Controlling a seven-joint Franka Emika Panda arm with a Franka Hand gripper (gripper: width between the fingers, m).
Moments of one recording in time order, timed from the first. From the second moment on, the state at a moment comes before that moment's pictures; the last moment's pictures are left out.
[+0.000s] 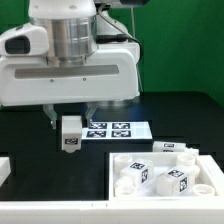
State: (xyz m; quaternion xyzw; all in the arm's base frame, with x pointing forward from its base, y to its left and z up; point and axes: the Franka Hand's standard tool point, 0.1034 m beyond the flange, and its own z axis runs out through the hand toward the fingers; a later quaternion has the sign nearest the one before) arm 0.604 -0.052 0.112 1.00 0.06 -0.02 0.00
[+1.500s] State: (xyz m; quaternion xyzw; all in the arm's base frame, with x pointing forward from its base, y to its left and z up) arm 0.619 0.085 0.144 1.00 -0.02 0.03 -0.07
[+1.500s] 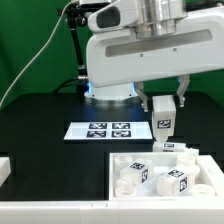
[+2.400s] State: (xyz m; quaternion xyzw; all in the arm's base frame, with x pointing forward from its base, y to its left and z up) arm 0.644 0.105 0.141 0.96 0.01 0.27 -0.05
